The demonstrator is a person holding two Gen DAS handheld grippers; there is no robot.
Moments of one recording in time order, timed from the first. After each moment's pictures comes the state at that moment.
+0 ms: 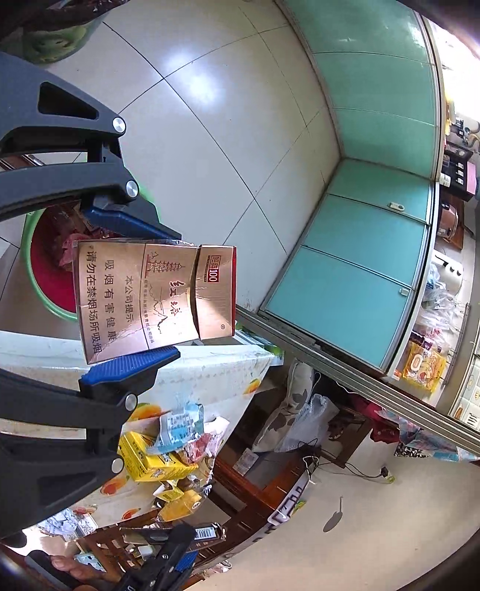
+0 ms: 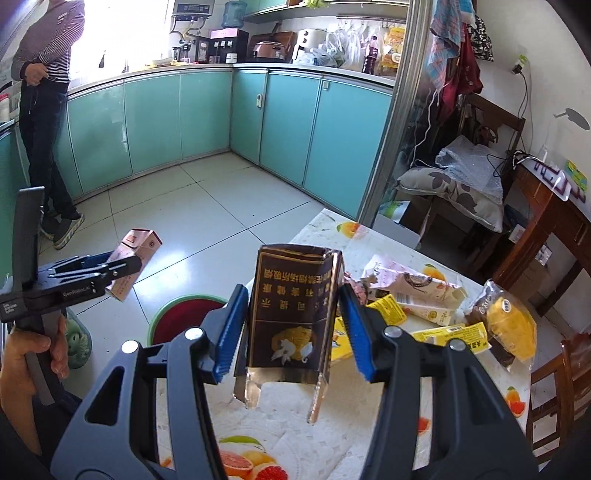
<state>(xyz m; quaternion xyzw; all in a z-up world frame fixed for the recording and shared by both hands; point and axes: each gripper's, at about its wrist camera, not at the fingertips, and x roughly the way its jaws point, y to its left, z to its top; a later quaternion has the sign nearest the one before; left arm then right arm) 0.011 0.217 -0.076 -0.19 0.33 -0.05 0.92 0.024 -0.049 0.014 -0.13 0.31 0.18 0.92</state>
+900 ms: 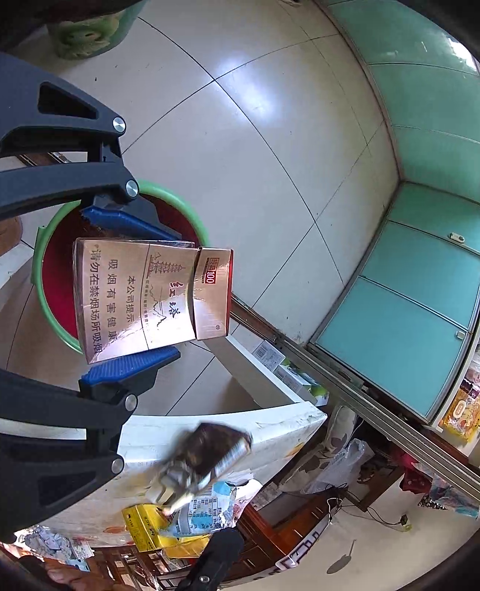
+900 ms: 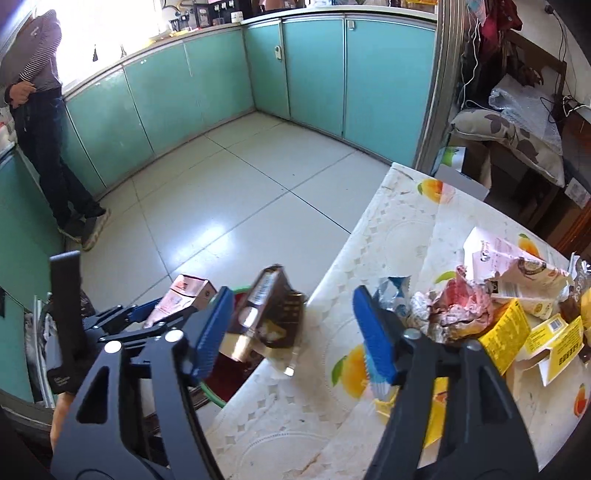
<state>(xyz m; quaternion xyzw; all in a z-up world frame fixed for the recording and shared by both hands) 0.054 0.233 -0.153 -0.21 0.43 -0.02 0.88 0.111 0.018 -0.050 -0.09 0.43 0.21 0.87</state>
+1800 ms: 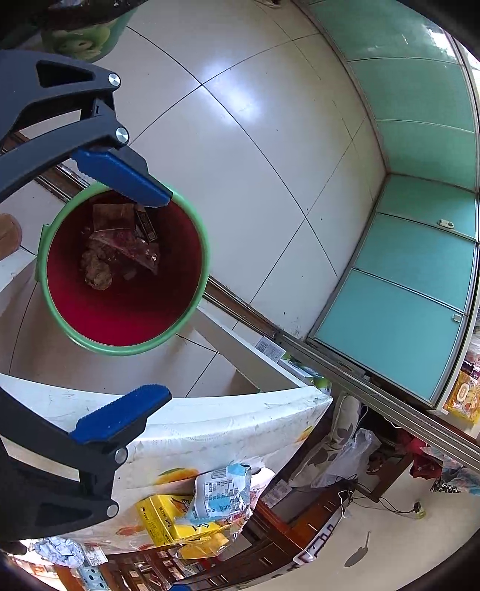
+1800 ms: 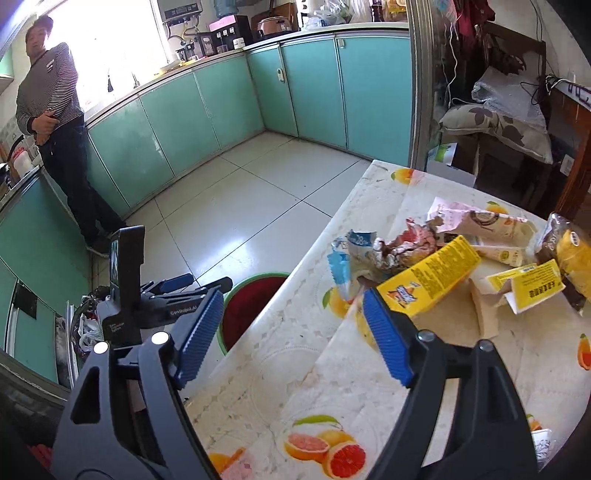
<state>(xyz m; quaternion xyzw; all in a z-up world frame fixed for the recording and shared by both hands) 0.042 0.213 -0.134 -0.18 0.42 -0.02 0.89 0.016 -0.078 0.001 -0.01 0.39 0.24 0.89</state>
